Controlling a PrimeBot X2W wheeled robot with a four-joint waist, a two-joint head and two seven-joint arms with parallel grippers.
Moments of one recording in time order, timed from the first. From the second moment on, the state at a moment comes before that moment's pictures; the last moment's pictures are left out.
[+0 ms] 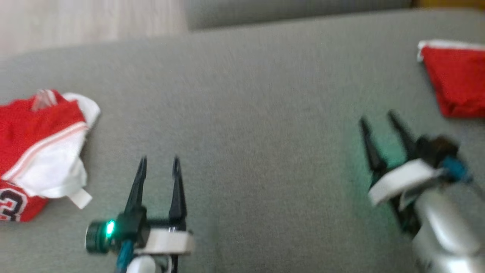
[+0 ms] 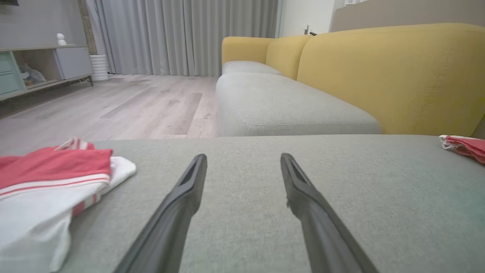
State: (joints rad) left arm -0.08 0.05 -0.31 0.16 -0.19 0.19 -0.26; right arm -0.40 -0.27 0.28 0.60 0.33 0.13 -0.25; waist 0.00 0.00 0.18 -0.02
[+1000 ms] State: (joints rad) left arm 0.09 0.05 -0.20 0.26 -0.17 0.16 -0.26; right arm 0.03 -0.07 0.12 0.34 0.18 0.13 -0.25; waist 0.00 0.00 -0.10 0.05
